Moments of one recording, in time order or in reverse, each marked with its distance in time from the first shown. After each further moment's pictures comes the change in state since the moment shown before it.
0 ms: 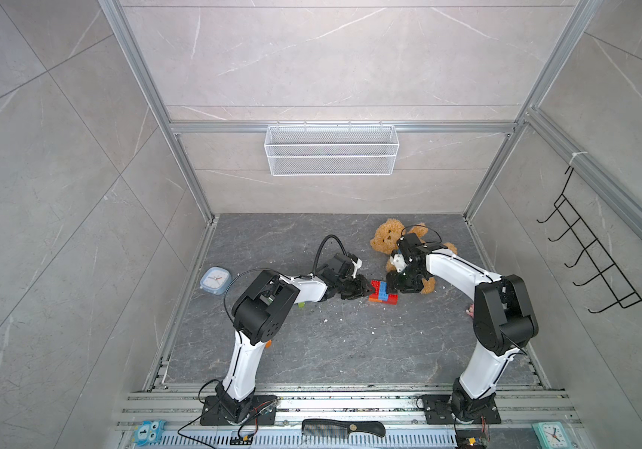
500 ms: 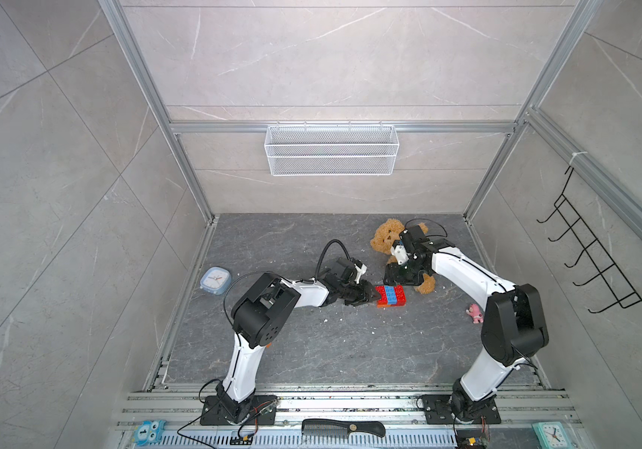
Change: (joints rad) left arm 0.002 -0.070 -0.088 0.023 0.039 -0.037; right arm 0.014 -0.128 0.018 0.016 -0.019 0.093
